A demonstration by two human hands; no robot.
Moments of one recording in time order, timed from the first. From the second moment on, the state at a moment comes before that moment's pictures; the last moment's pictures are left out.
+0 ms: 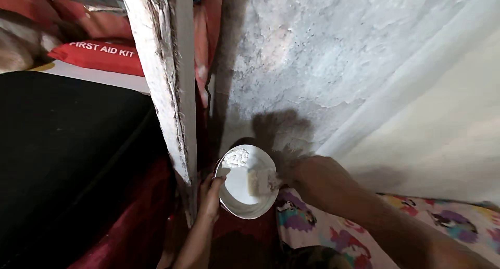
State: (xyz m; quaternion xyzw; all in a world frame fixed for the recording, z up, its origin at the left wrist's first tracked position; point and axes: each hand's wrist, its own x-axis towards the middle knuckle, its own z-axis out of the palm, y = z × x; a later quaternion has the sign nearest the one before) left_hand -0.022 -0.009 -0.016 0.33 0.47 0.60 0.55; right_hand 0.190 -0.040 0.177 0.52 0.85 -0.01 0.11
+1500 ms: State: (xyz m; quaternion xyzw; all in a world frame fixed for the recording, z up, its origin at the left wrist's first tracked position) left_hand -0.025 -0.012 -0.006 0.40 0.49 0.47 0.62; right_hand 0.226 -0.006 0.145 0.46 0.87 -0.05 0.16
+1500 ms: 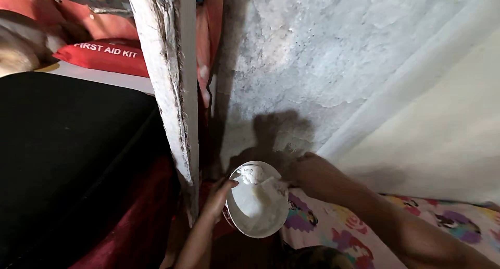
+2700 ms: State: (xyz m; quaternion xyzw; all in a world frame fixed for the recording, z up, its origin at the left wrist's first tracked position) left_hand 0.028 -0.023 -0.034 0.49 0.44 0.29 0.69; right_hand 0.093 0.083 0.170 0.62 0.71 -0.04 -0.31
